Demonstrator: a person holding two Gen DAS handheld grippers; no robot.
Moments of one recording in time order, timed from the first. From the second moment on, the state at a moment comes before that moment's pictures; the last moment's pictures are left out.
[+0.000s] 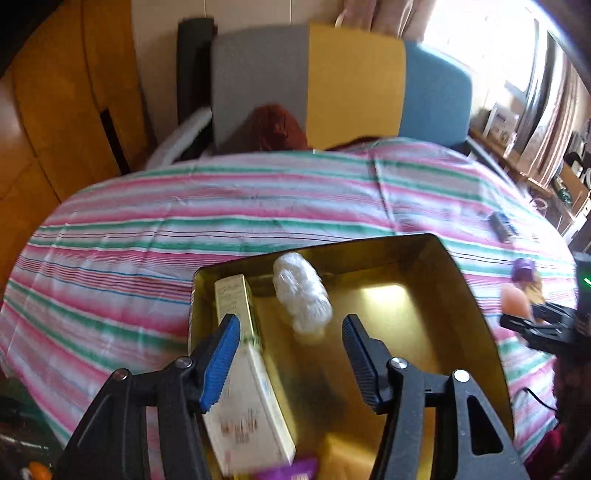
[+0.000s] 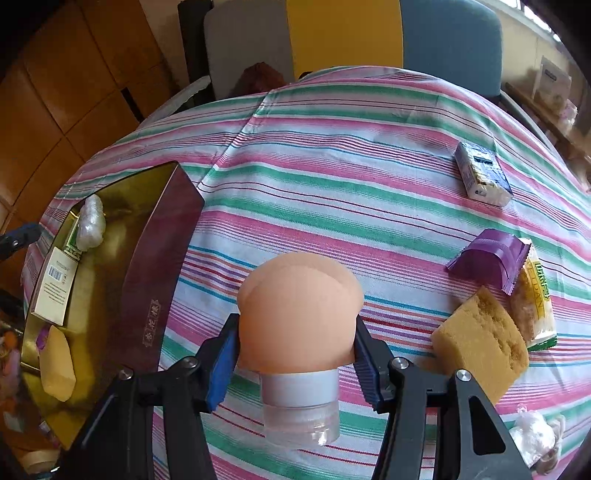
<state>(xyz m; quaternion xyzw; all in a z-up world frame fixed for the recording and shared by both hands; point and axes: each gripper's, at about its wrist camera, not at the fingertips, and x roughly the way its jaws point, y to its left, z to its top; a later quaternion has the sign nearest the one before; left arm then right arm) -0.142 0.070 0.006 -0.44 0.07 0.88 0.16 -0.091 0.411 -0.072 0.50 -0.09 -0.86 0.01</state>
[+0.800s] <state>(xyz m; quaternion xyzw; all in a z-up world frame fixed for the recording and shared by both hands) -0.033 0.047 0.018 -0.39 0.06 0.92 0.08 -0.093 0.408 -0.094 0.52 -0.05 -0.85 0.00</state>
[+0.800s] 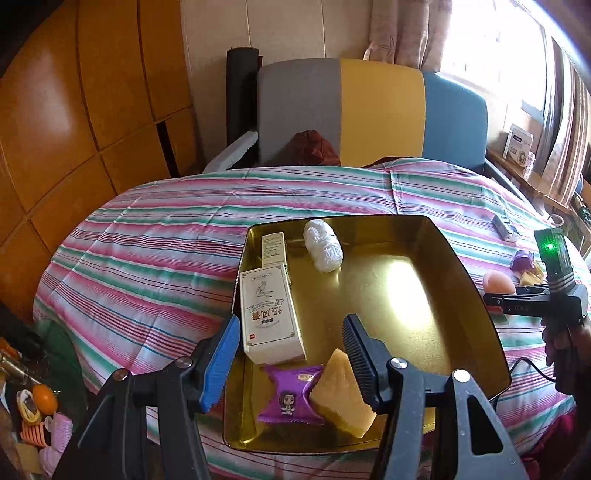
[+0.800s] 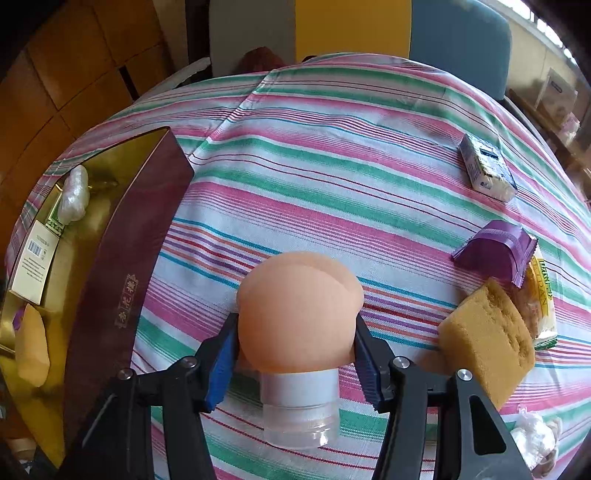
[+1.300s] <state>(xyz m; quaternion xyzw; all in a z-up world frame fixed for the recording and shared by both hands) -0.032 0.038 0.016 -0.40 0.05 0.91 0.07 -0.093 0.403 -0.095 0.52 -0.04 -0.86 0.00</state>
